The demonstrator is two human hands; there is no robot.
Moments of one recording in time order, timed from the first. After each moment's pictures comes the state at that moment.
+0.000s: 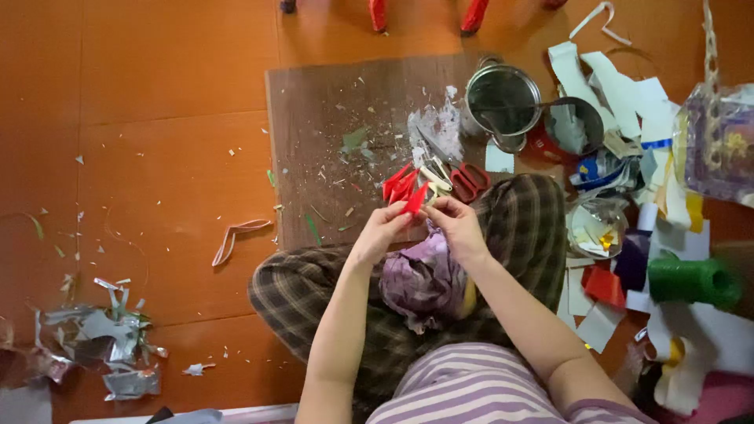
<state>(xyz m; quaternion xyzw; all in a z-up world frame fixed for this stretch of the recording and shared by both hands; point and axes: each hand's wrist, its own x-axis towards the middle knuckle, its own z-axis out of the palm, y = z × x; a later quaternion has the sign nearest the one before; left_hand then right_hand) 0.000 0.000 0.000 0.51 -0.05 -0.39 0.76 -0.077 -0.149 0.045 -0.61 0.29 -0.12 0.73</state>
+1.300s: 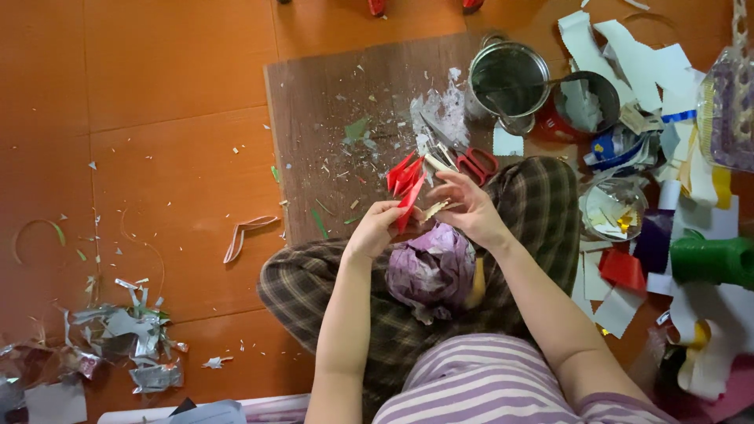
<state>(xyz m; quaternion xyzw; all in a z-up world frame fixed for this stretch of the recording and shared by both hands) 0.002 0.013 0.051 0.46 0.08 -0.44 0.77 -0.084 -0.177 0.065 -0.63 0.07 -0.08 0.77</state>
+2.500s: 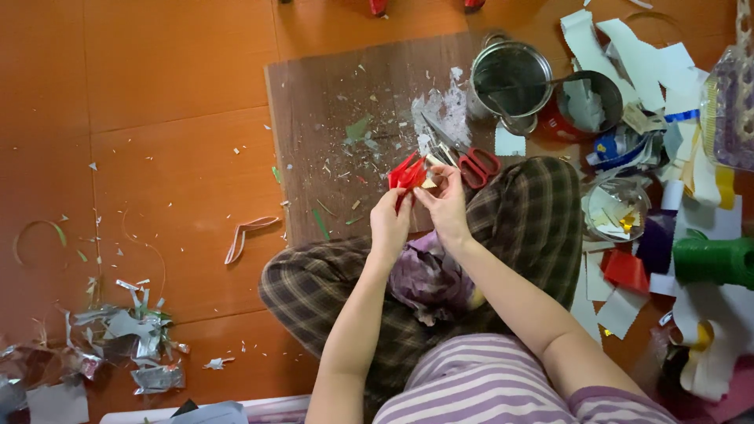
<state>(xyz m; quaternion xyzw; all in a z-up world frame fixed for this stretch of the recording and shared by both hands) -0.008 -0.007 0.035 0.79 -0.15 -0.07 0.59 -0.042 -0.124 0.029 -0.58 0.26 -0.23 0.74</state>
